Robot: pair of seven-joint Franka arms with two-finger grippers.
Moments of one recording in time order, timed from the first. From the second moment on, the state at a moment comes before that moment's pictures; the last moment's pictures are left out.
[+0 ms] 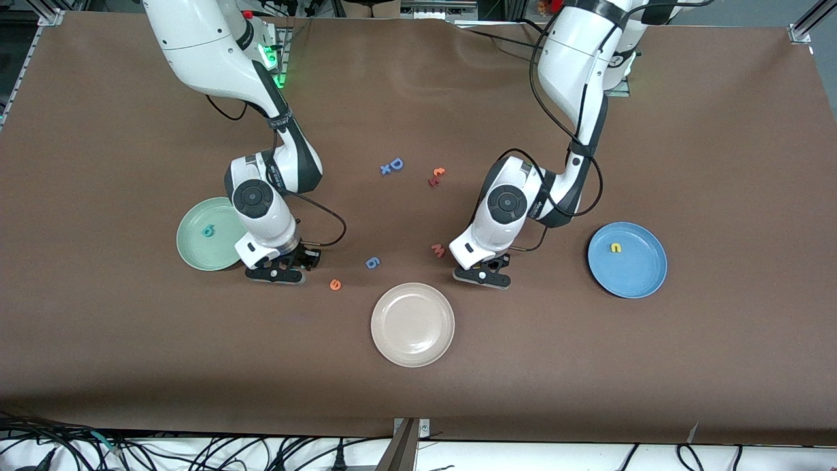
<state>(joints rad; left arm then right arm) -0.69 0.80 0.17 -1.59 -0.22 2.45 -0.24 0.55 0.65 -0.18 -1.87 0.04 2.60 0.44</state>
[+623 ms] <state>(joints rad) -0.59 0.79 0.18 -1.51 -0.22 2.27 -0.13 0.55 0.65 -0.17 -1.87 0.04 2.60 0.46</state>
